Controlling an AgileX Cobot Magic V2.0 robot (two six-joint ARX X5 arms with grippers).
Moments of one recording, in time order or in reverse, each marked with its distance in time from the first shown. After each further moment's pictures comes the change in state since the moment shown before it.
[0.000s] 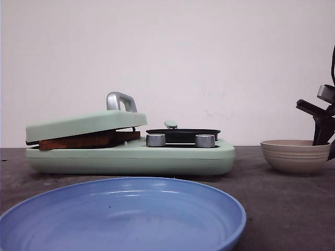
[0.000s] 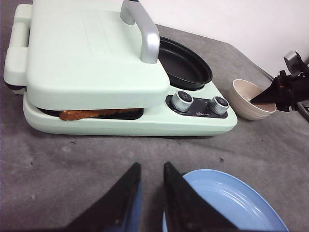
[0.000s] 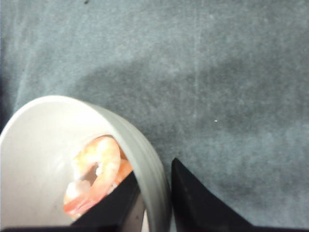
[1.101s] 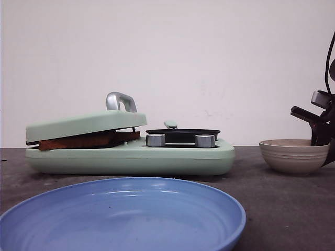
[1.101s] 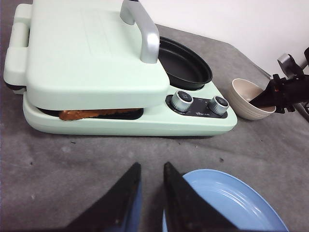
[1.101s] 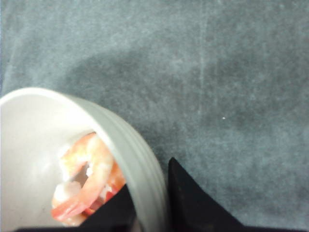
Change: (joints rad) left arm 0.000 0.000 0.000 0.000 0.000 0.000; right arm 0.030 0.028 0.005 0.006 0.032 -0.001
